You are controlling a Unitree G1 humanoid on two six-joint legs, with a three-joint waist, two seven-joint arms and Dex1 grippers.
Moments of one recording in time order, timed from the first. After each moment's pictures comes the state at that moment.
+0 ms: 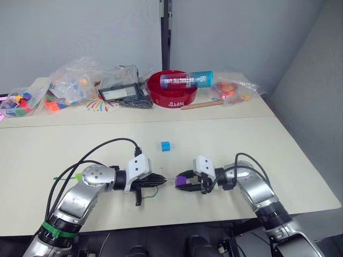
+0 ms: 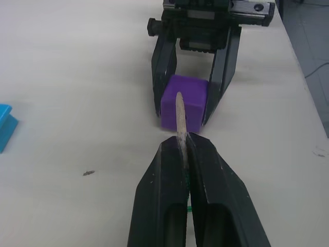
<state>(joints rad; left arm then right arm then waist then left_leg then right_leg) -0.29 0.66 -0.19 -0.24 -0.27 0.39 -1.07 -0.45 -0.44 0.31 0.08 0.12 0.21 1.20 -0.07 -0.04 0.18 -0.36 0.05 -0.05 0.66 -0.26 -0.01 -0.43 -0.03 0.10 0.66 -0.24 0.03</state>
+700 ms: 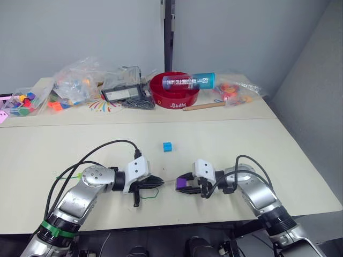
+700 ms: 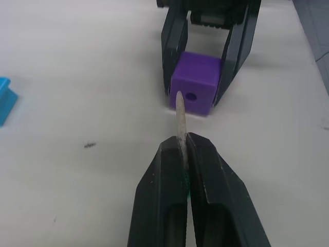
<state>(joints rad) -0.27 0.68 -0.20 -0.22 -0.25 0.37 -1.07 -0.43 -0.48 0.33 0.03 0.10 0.21 1.17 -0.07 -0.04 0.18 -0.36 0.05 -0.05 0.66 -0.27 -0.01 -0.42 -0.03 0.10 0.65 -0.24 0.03</state>
